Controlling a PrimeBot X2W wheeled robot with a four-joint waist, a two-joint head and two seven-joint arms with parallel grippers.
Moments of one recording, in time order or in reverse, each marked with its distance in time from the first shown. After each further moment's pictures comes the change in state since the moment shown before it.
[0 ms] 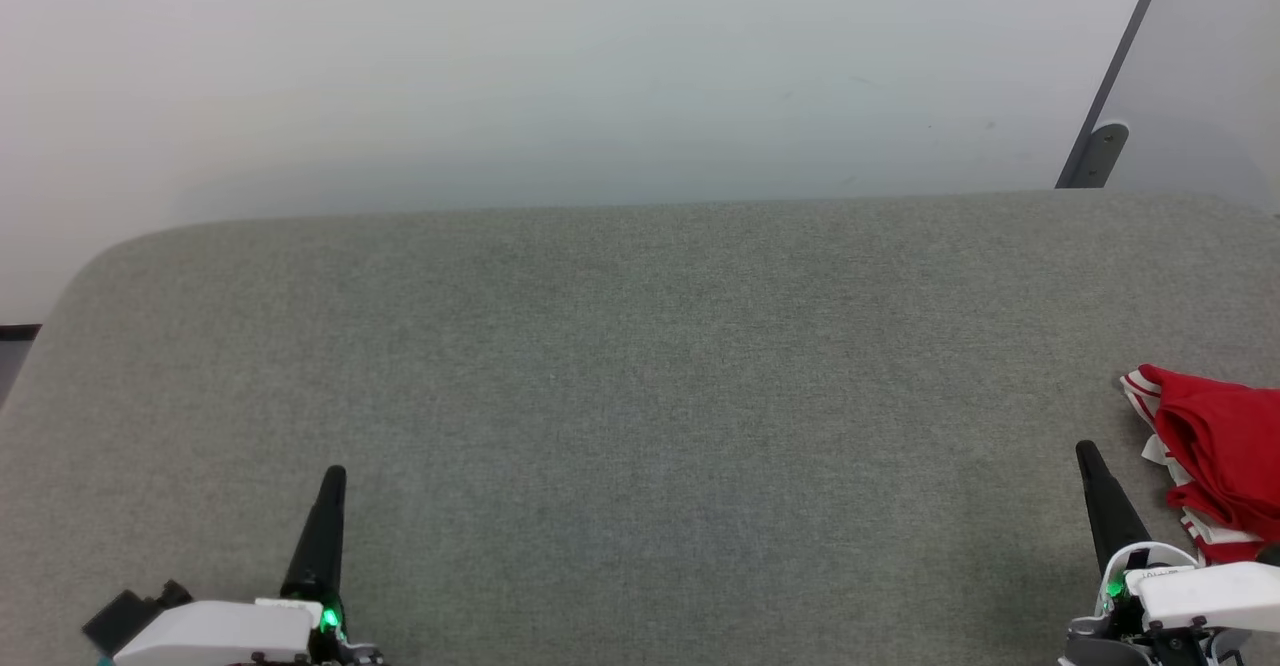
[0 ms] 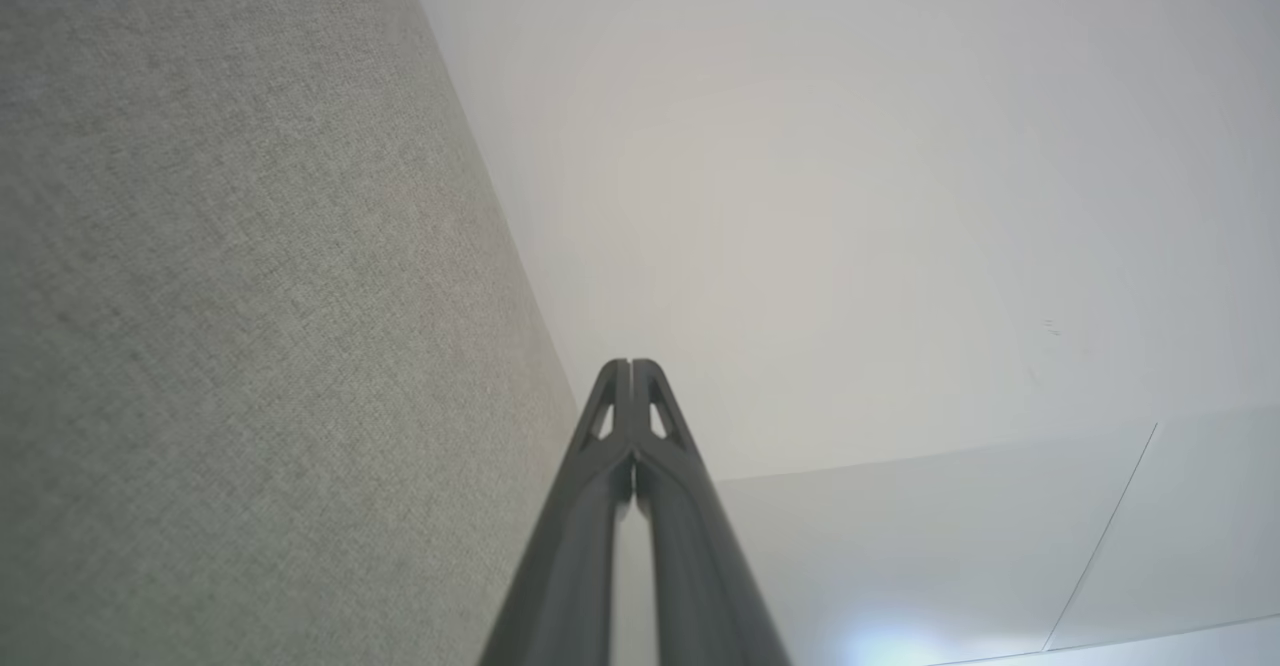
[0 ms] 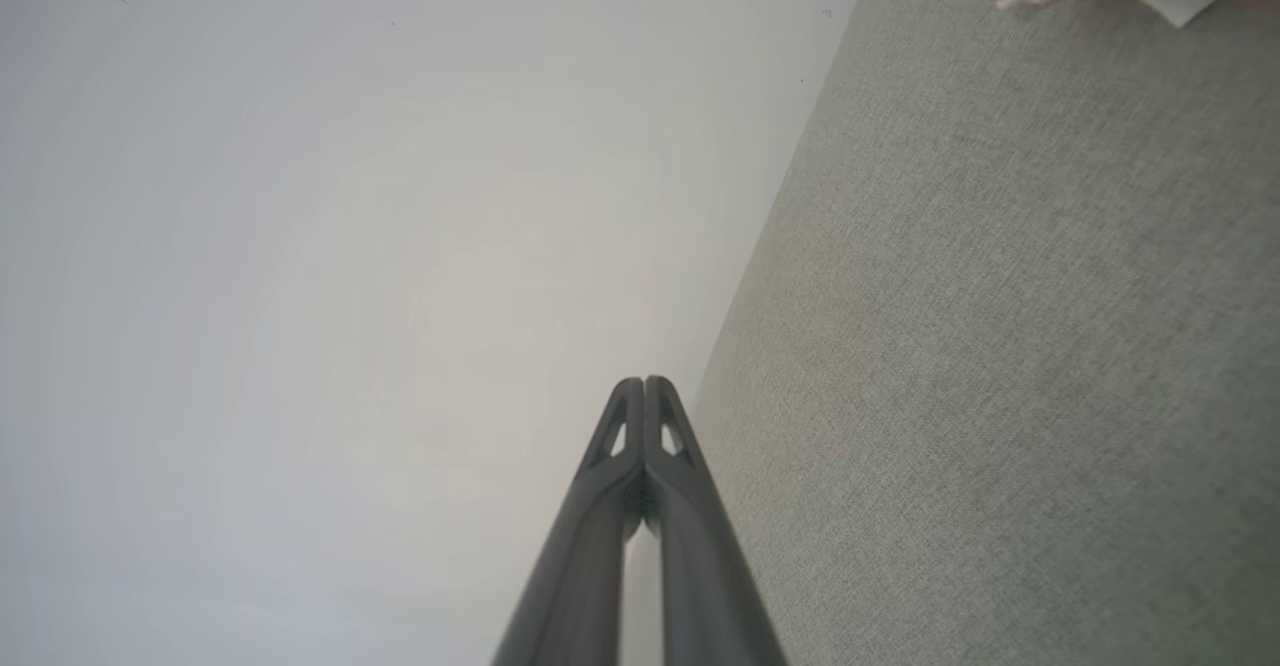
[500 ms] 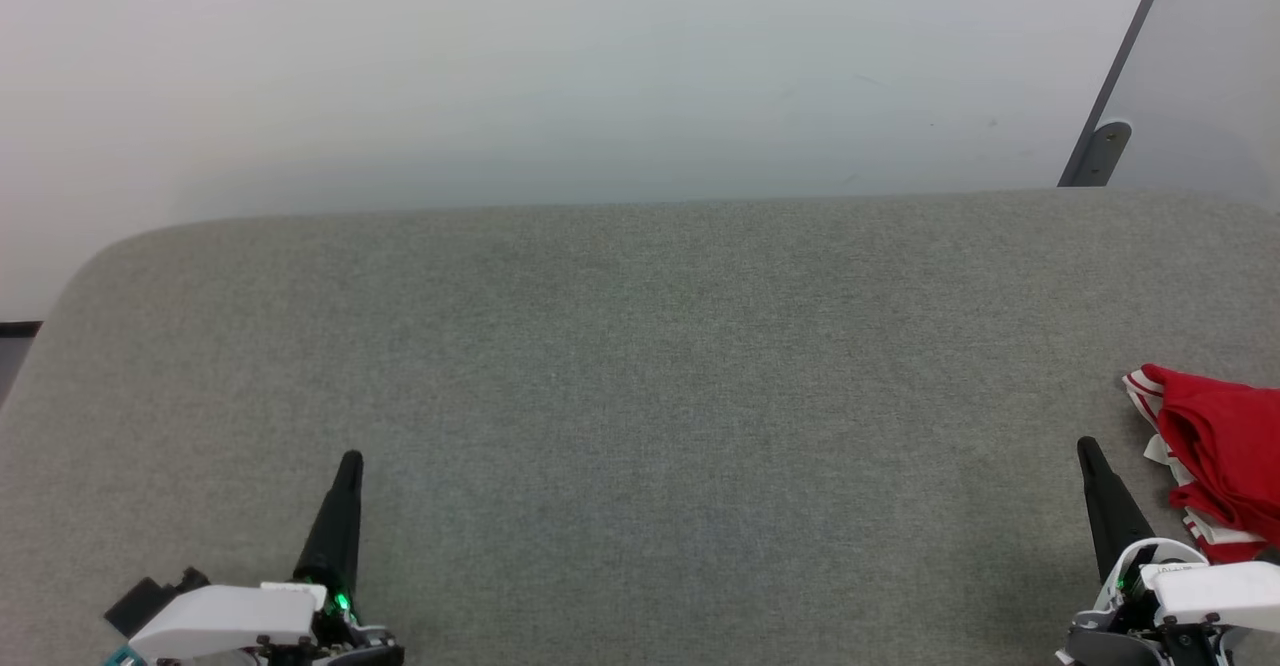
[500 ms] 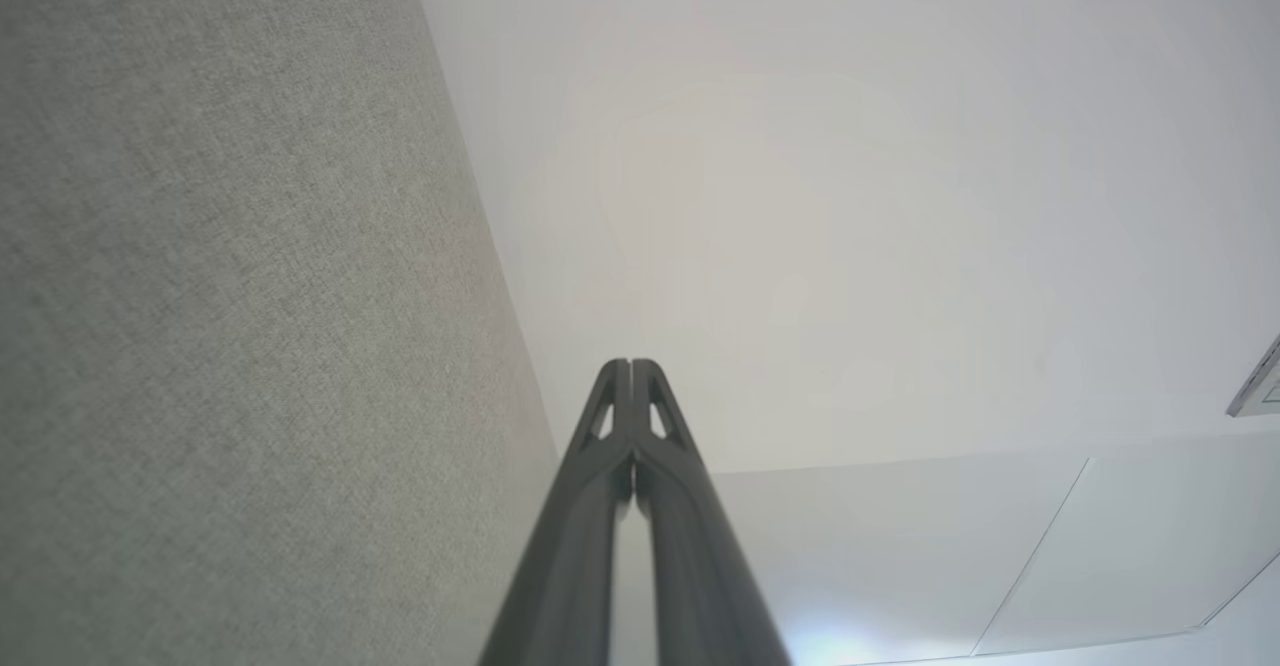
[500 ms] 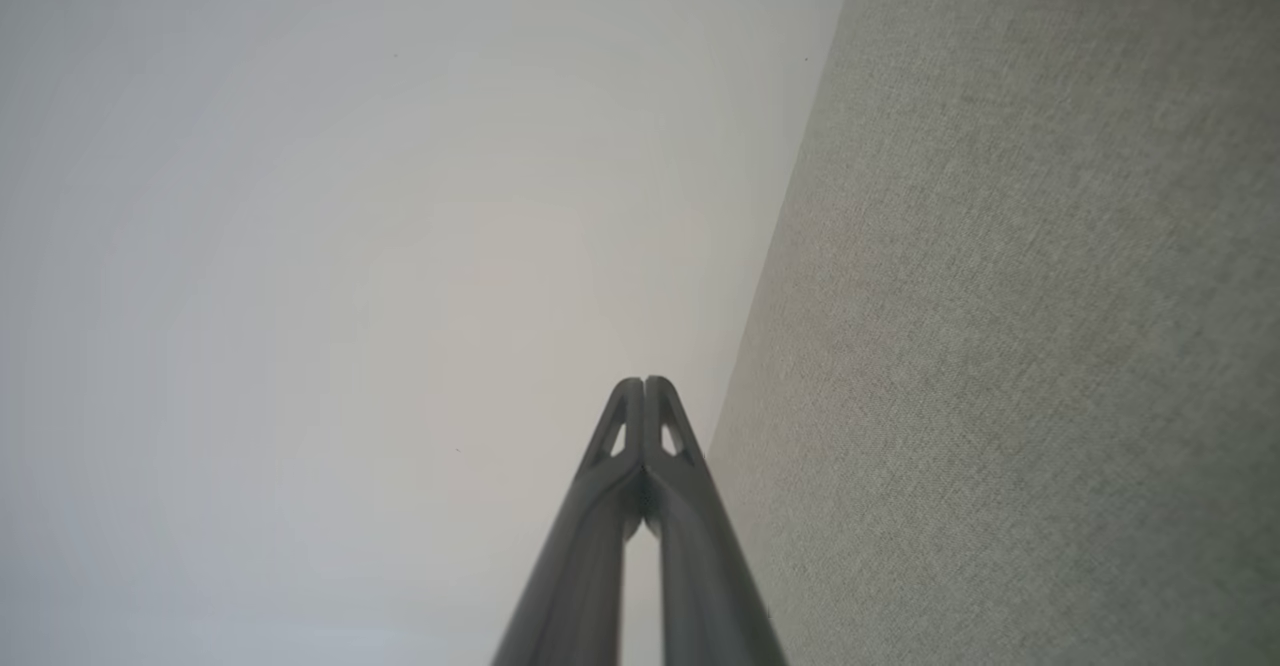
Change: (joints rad) left arm -0.036 -0.019 -0.001 0.029 -0.088 0.000 0.034; right arm -0.012 0.001 -0.007 0.013 0.123 0.000 0.022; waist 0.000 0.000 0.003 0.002
